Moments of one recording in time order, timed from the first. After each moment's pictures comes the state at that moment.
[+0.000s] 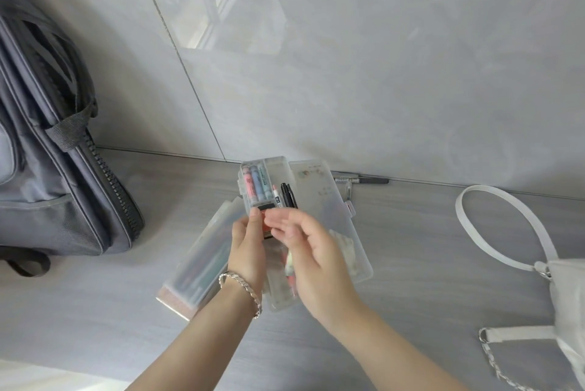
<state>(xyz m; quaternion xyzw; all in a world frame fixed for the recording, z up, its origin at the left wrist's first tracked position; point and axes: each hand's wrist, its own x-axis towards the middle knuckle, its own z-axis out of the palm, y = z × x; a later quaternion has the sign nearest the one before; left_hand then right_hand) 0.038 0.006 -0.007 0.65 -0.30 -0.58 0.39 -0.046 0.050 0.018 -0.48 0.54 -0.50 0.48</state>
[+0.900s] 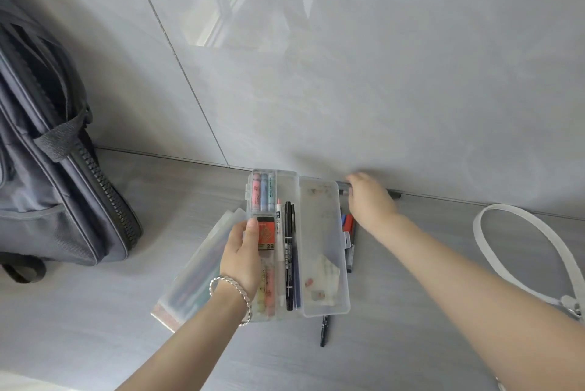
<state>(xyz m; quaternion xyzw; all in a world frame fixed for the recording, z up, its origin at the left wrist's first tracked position) 0.043 -0.020 -0.016 0.70 -0.39 -0.51 0.32 -0.165 -0.075 -0.056 -0.61 0.75 -0.08 0.22</state>
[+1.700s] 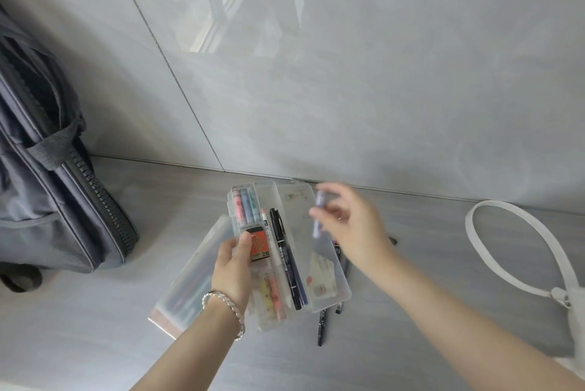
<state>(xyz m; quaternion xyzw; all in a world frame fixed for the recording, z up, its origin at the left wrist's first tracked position) 0.051 -0.011 -0.026 0.70 -0.31 -0.56 0.31 -0.123 -0.014 0.000 -0.51 0.61 -0.42 0.43</state>
